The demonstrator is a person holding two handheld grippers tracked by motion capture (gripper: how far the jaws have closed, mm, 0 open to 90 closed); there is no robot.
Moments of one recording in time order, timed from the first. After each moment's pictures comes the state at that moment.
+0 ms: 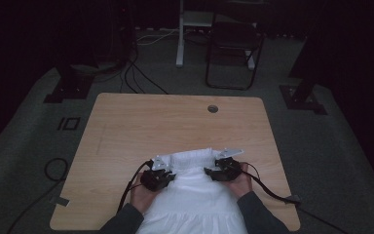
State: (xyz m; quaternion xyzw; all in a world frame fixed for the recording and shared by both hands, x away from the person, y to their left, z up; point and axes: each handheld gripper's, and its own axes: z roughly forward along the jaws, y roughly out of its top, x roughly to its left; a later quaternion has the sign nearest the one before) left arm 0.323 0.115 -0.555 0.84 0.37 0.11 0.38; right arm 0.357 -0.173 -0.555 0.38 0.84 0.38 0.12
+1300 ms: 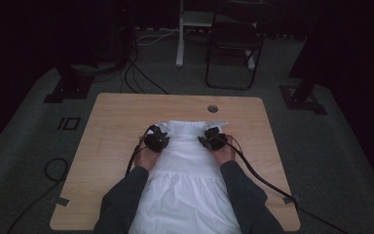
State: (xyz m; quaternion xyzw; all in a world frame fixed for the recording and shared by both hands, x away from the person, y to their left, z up) left arm 0.437 0.113 -0.524 0.82 0.41 0.24 0.32; right arm 0.457 -0.133 -0.535 0.40 0.82 0.37 0.18
